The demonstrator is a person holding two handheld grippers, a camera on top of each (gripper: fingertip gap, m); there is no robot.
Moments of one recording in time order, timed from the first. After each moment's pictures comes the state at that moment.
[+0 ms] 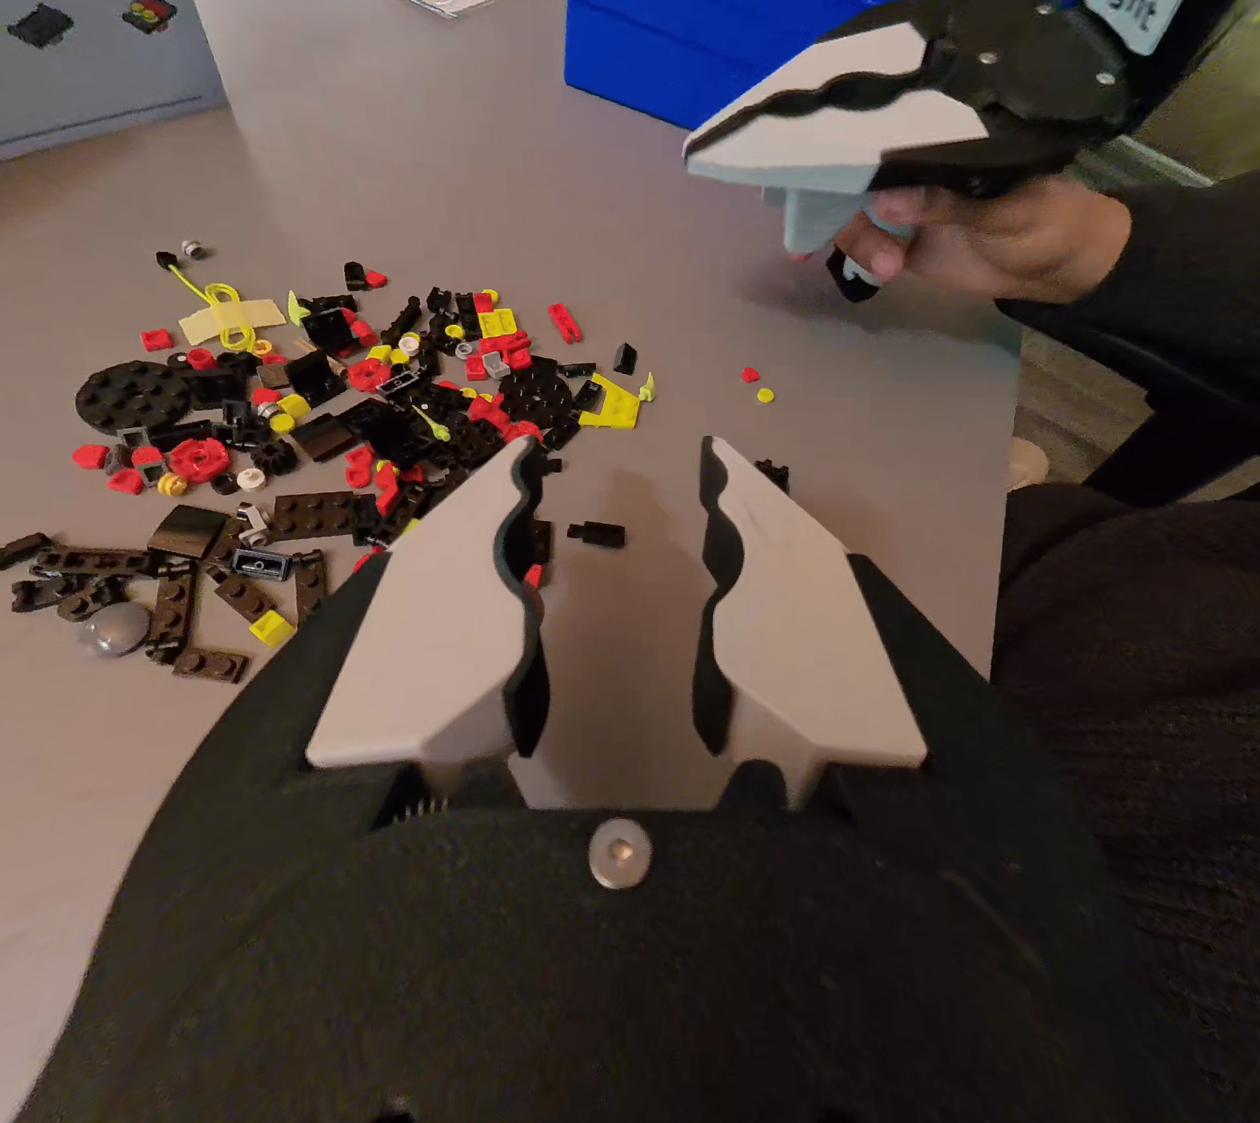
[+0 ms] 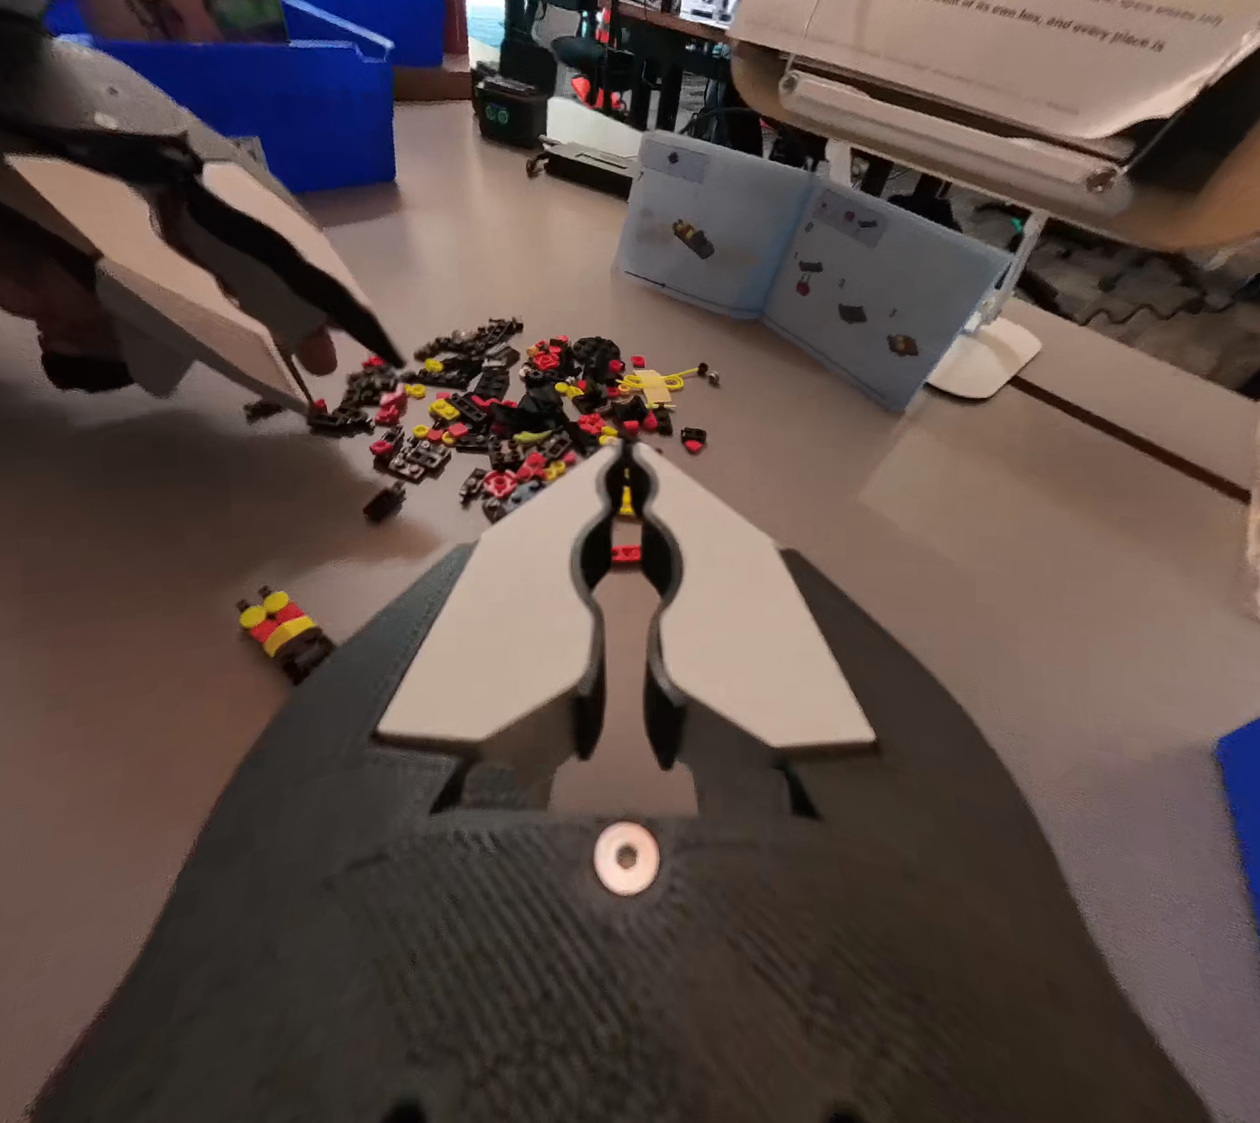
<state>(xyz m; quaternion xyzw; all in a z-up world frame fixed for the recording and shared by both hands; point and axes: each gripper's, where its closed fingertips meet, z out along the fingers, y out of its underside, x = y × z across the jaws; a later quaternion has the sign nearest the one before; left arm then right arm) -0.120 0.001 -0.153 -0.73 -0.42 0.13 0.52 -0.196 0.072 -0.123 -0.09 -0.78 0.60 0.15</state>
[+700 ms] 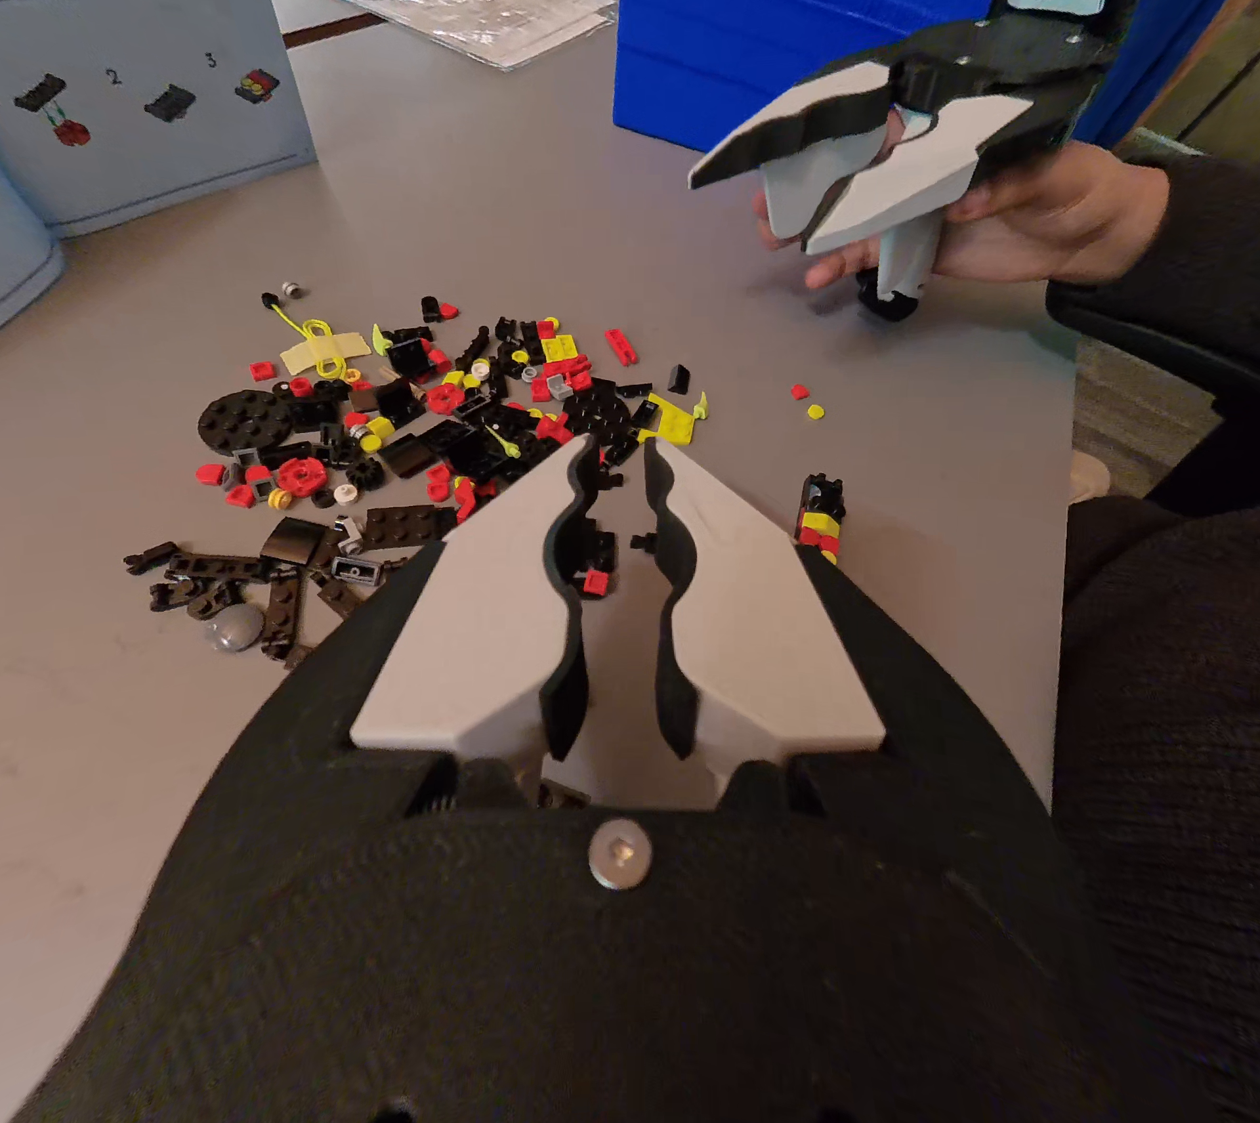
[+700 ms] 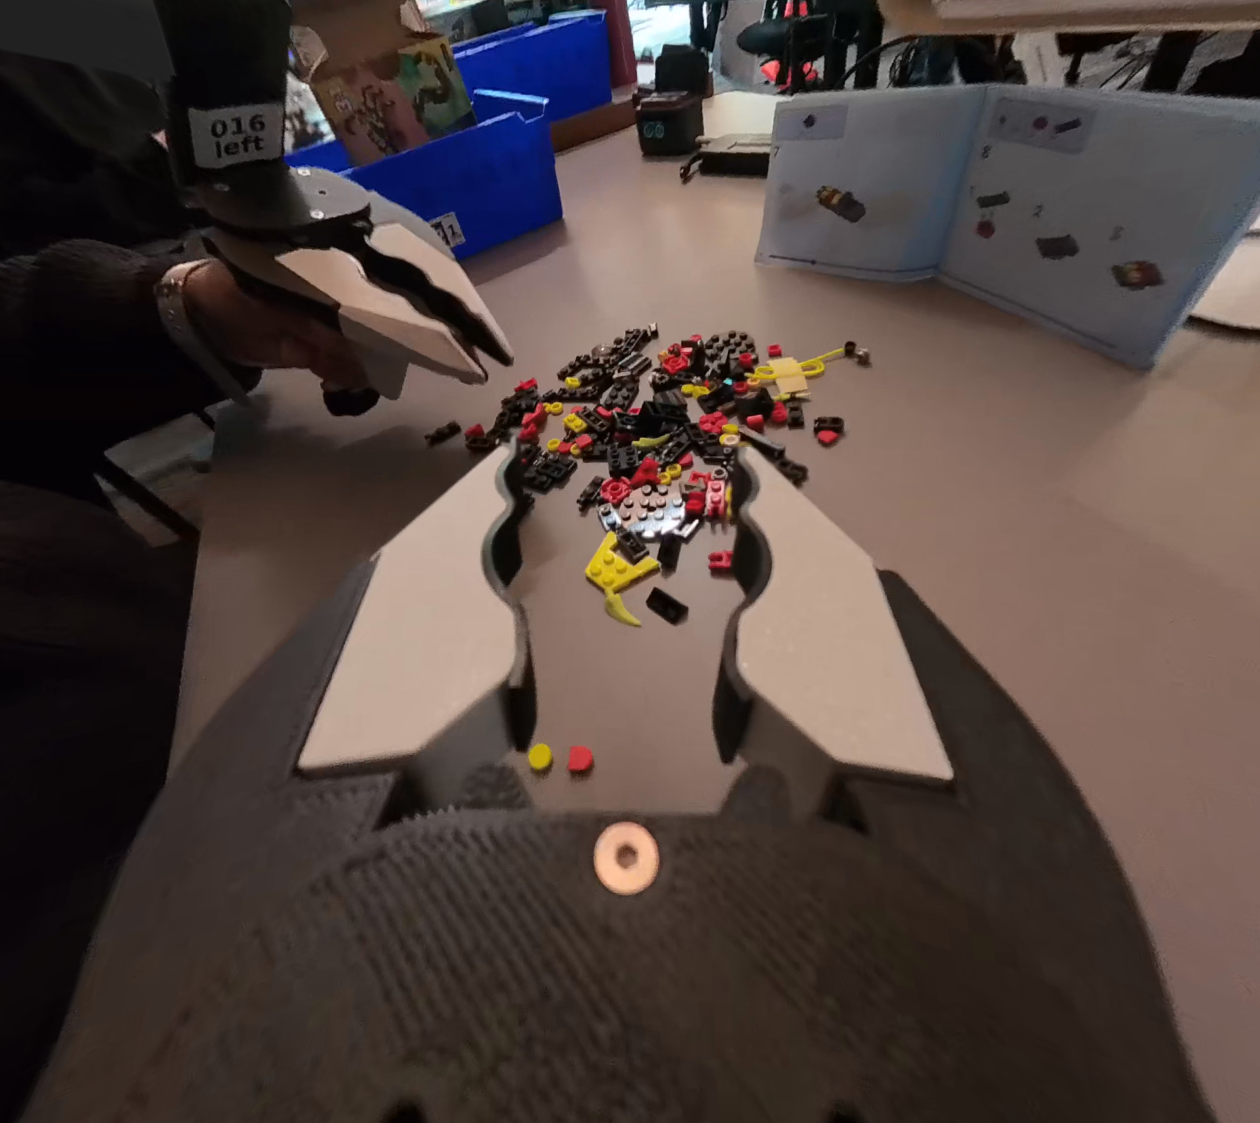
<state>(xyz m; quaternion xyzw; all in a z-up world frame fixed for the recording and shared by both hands) -0.131 -0.019 -0.146 -0.73 -0.41 0.17 0.52 -0.185 0.064 -0.125 -0.10 -0.77 0.62 -0.05</state>
